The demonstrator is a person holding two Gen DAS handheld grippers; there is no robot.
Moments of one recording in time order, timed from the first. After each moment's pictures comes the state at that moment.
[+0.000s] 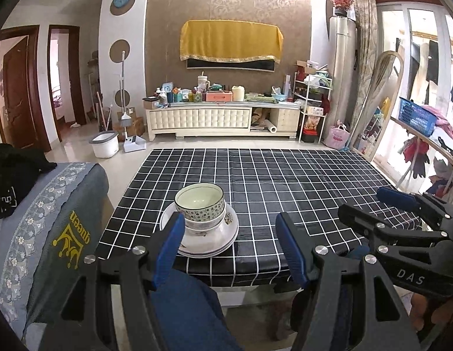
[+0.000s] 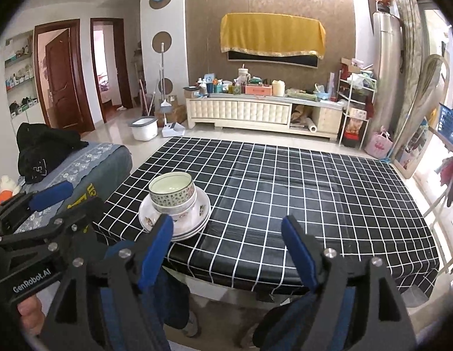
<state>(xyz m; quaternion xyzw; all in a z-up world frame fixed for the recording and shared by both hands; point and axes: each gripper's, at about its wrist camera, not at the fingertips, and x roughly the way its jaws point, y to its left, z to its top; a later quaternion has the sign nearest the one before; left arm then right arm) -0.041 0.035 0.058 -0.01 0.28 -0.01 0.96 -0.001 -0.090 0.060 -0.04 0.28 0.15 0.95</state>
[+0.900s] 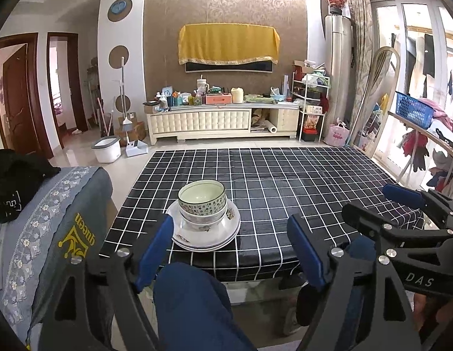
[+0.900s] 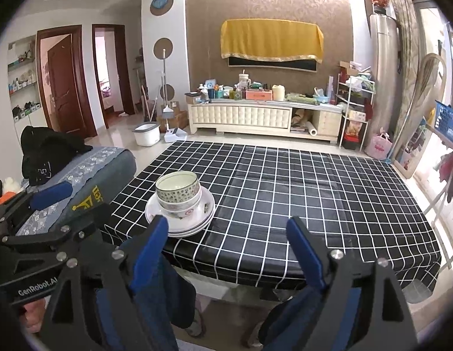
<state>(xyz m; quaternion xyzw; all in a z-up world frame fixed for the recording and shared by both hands) -0.059 0.030 0.052 0.00 0.27 0.00 0.96 -0.025 -0.101 0.054 -0.03 0.27 0.15 0.95</state>
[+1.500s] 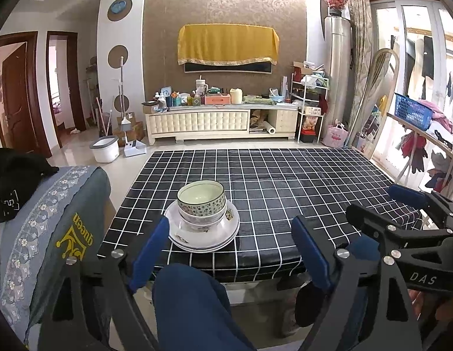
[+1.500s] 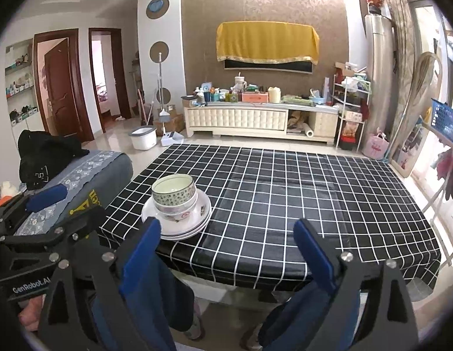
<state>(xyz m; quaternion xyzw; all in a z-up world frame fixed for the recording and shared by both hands) -0.059 0.032 0.051 -0.01 0.27 -0.01 0.96 -0.025 -0.107 0.055 -0.02 0.26 0.14 0.95</state>
